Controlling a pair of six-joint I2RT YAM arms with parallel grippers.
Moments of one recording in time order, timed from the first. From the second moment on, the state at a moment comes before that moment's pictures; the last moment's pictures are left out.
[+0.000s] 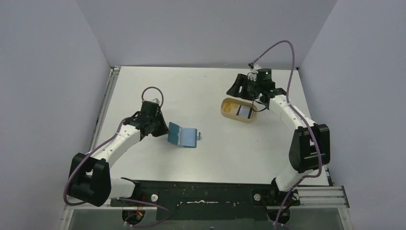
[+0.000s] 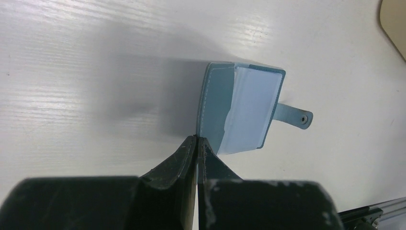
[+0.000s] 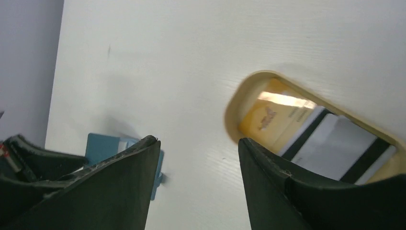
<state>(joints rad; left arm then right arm) -0.34 1.32 0.80 -0.43 0.06 -0.66 0.16 1.69 1.26 -0.24 -0.42 0.44</state>
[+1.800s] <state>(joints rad) -0.35 1.30 0.89 -0.58 0.01 -0.57 0.74 1.93 1.33 -0.42 -0.31 0.40</state>
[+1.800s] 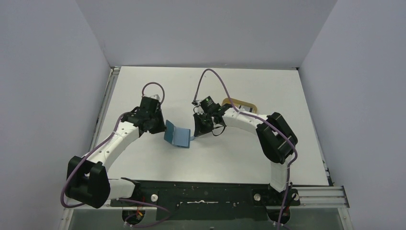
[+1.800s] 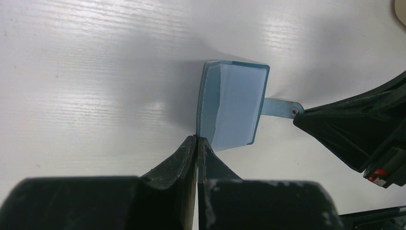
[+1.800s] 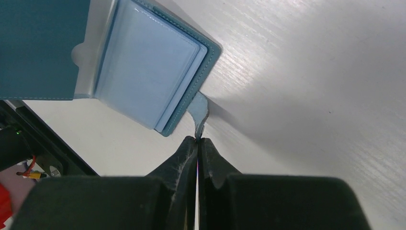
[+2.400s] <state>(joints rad) -0.54 1.43 1.02 -0.63 -0.08 -0.57 0.69 1.93 1.21 -0.35 -0.36 0.40</state>
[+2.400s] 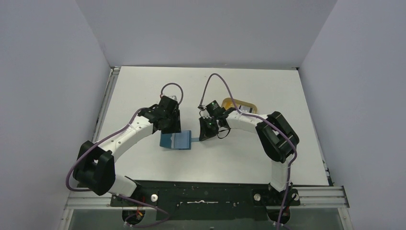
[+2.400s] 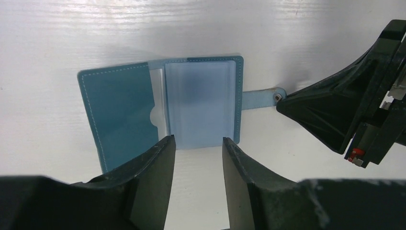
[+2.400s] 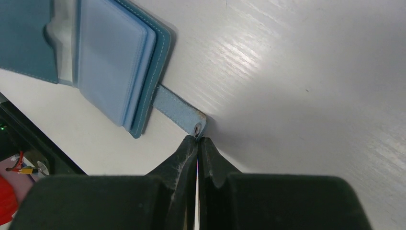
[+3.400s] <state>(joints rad) -0.12 1.24 0.69 -0.60 0.04 -0.63 0.65 1.92 1.18 -0.34 -0.40 0.39</state>
